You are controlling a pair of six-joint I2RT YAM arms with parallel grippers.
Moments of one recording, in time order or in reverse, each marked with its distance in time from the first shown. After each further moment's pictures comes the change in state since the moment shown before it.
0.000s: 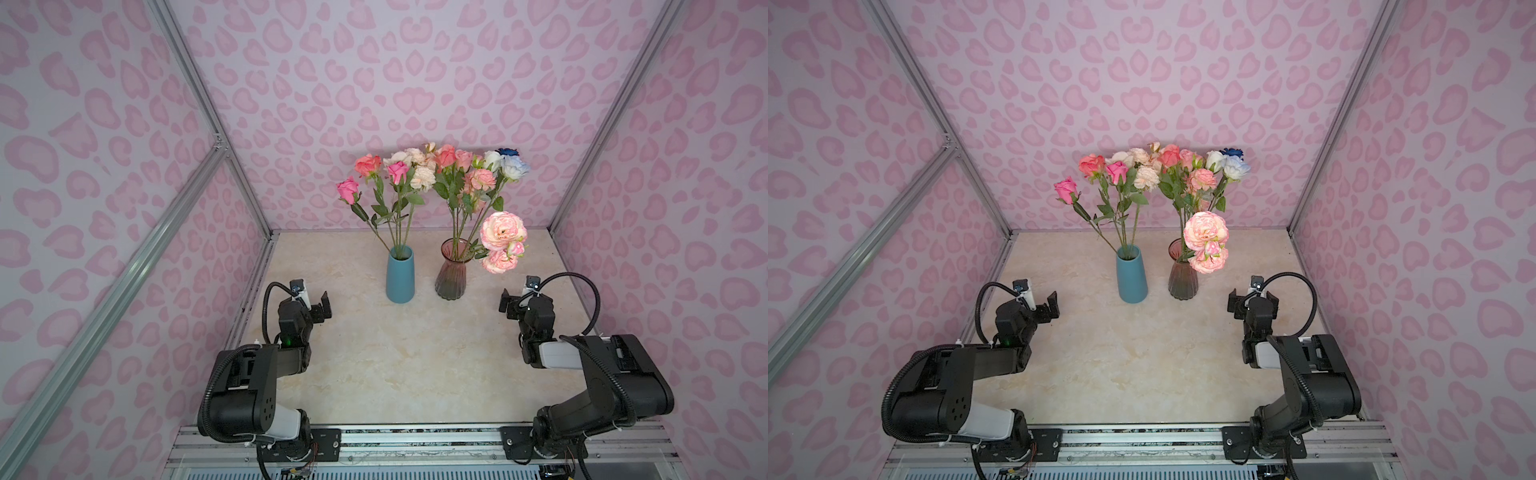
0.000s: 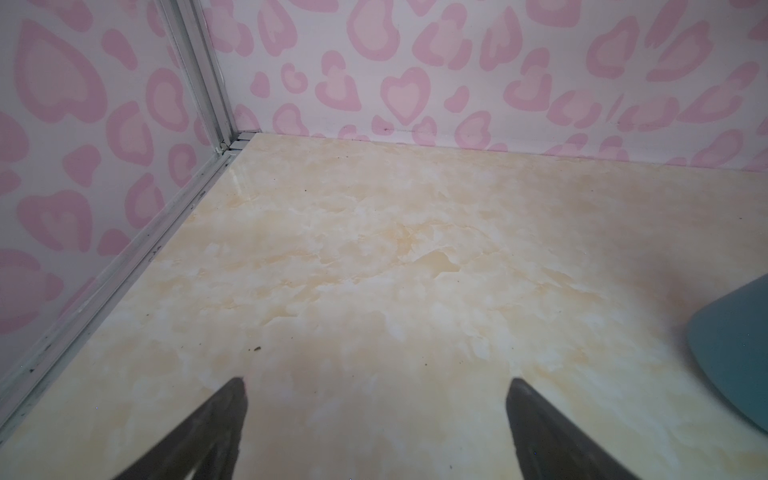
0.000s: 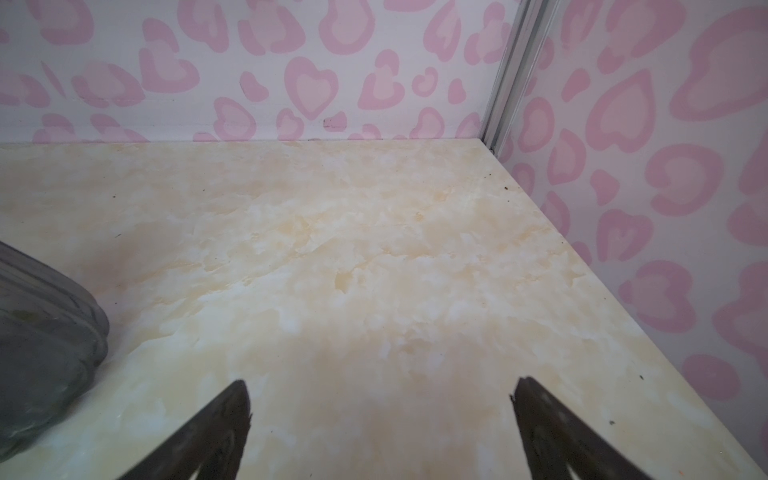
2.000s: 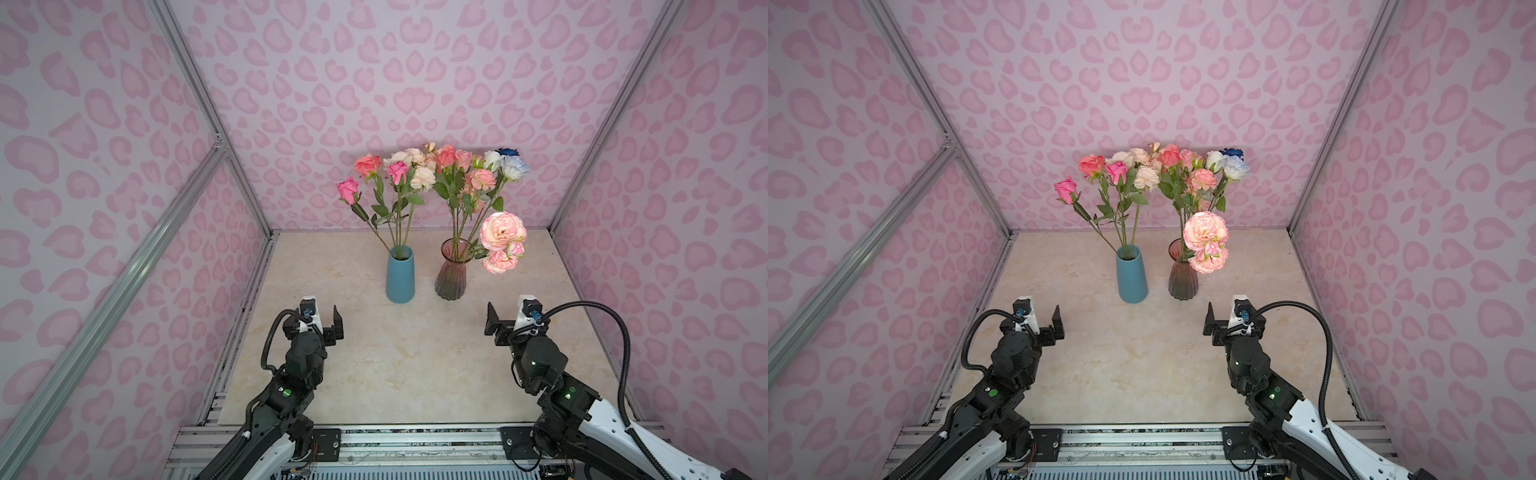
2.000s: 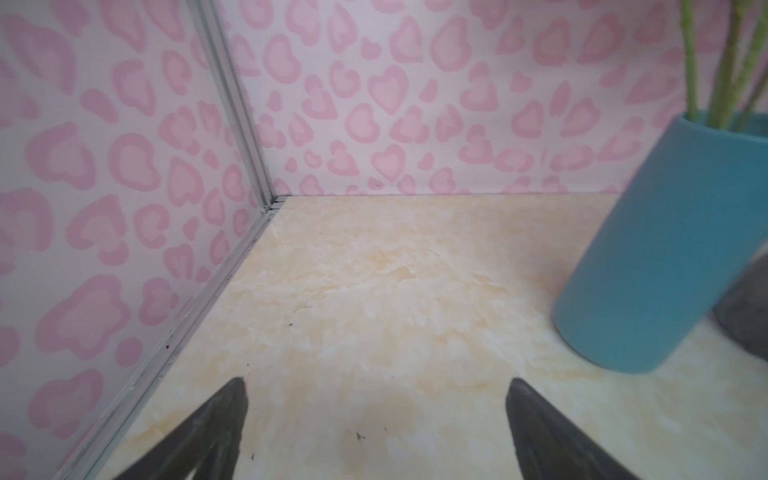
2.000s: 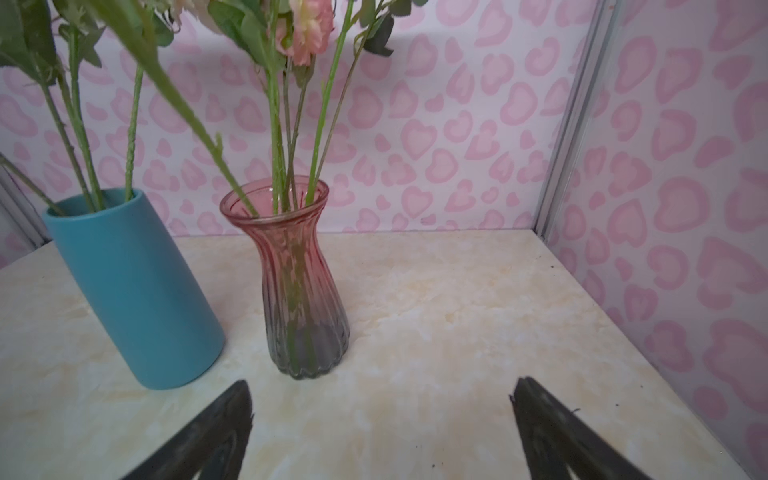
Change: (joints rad) left arm -0.438 -0.885 -0.088 -0.666 -0.578 -0.003; right arm 0.635 -0.974 -0.015 -0.734 0.473 0.077
